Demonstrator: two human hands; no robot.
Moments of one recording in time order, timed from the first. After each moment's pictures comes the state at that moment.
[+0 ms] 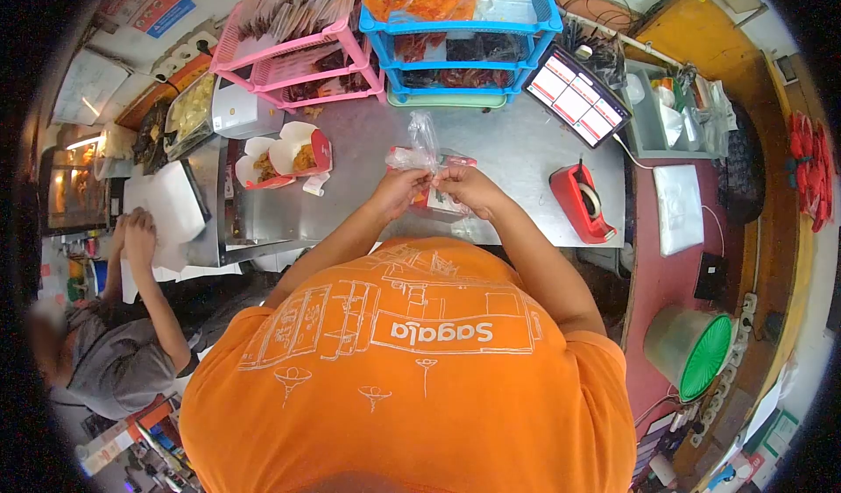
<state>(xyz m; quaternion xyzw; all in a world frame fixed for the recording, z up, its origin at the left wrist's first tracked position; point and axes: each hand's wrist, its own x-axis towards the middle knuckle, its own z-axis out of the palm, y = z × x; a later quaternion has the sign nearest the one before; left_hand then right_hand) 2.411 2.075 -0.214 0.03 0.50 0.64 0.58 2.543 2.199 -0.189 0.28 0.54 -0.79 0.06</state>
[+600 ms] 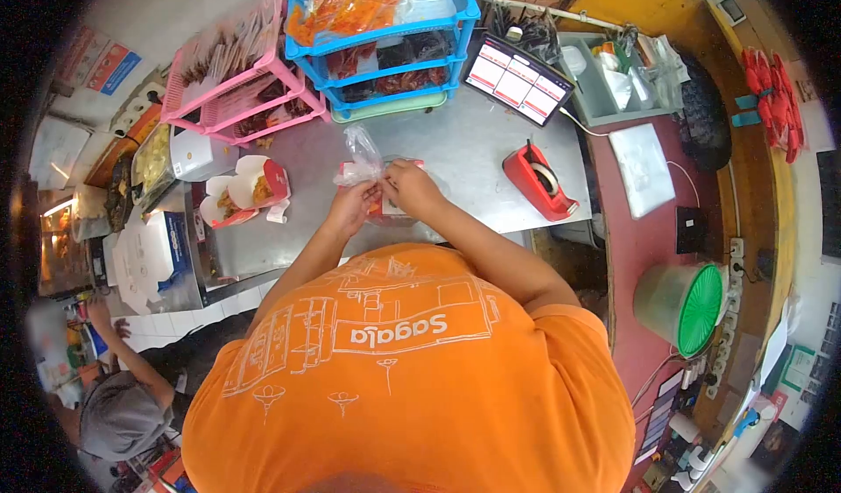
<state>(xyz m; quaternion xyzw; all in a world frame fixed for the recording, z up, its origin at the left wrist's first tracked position) 2.416 2.075 -0.216 0.02 0.49 0.67 0.56 2.538 2.186 -0.182 0.21 0.87 -0.42 -0.16</state>
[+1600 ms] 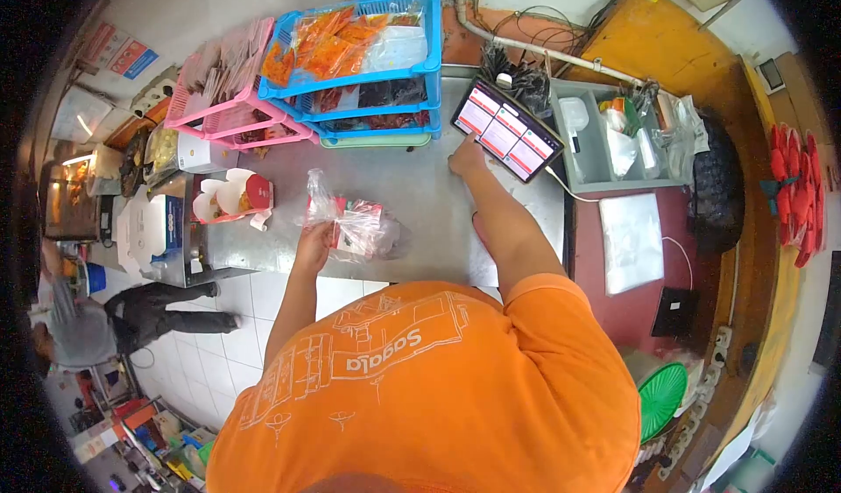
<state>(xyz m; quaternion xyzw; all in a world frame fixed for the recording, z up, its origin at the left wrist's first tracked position) 2.444 2.074 -0.234 -0.02 0.53 0.73 0.42 2.555 2.447 -0.273 0.44 0.84 -0.28 0.12</state>
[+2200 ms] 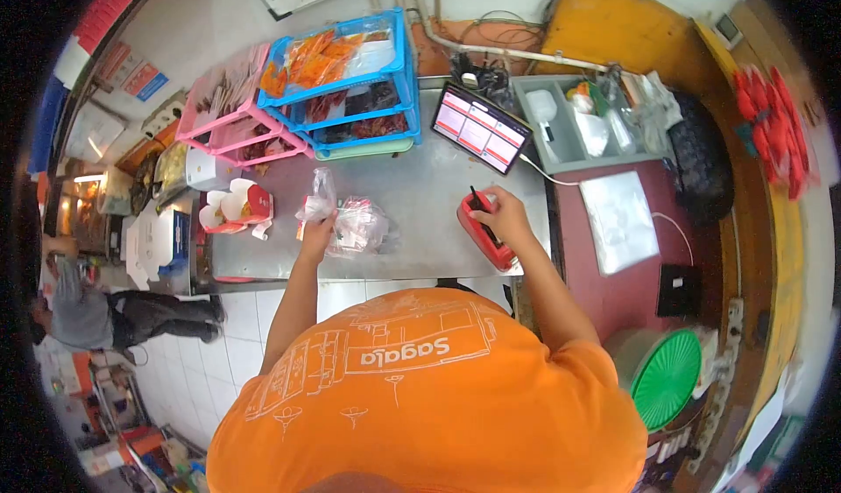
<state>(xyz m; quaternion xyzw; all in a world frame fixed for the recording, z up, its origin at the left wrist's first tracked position) 2.470 2.100 -0.219 0.15 0.74 0.59 0.28 2.766 2.371 -0.155 0.36 0.82 -0.42 -0.15</state>
